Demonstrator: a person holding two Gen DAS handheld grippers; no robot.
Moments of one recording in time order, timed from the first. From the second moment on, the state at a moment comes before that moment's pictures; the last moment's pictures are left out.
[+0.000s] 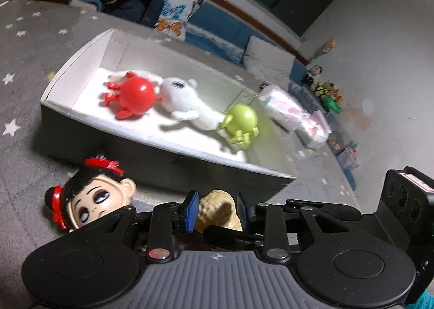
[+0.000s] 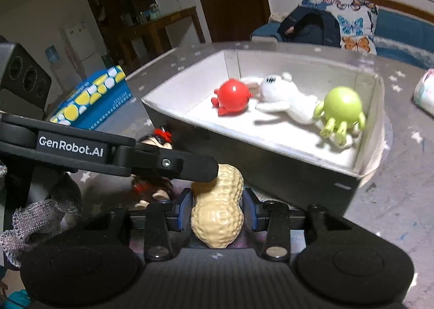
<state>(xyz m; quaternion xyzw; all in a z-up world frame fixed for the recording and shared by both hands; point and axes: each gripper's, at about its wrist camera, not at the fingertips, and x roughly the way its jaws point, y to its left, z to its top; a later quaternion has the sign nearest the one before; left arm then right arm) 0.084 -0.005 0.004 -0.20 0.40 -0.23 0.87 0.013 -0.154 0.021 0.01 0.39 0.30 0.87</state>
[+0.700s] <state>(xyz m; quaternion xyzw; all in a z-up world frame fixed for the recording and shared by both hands) 0.173 -0.021 0.028 -0.23 0.36 -0.23 0.88 0.097 -0.157 0.061 -0.05 0.36 0.29 0.89</state>
